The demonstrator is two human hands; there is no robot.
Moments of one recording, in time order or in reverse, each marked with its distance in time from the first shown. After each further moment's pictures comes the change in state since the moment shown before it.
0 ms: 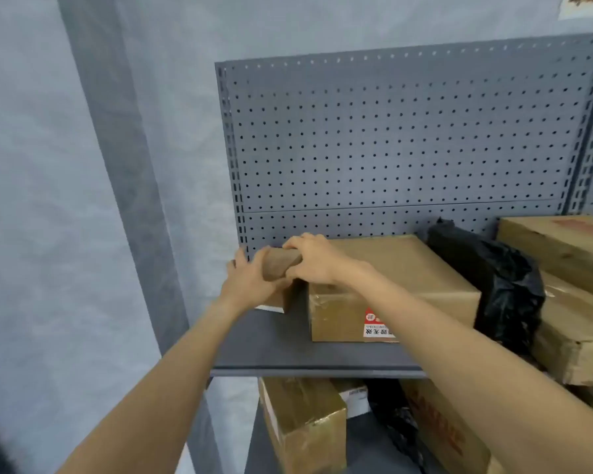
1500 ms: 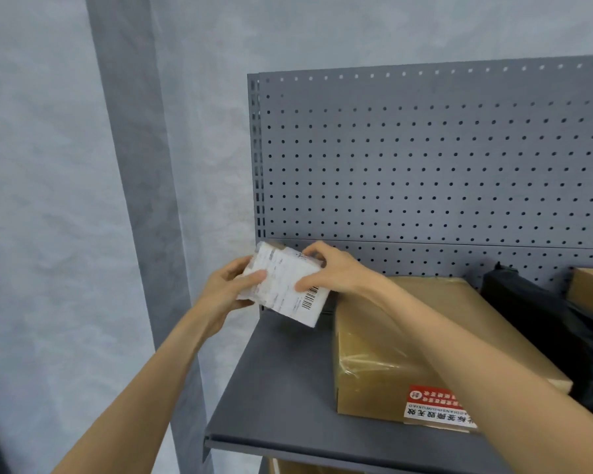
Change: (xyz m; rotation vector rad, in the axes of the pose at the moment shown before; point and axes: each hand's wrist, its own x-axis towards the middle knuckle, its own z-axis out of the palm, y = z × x) left_hand 0.046 -0.052 -0.041 -1.022 0.033 -0.111; right_hand 0.094 0.042 0.000 0.408 -0.027 0.037
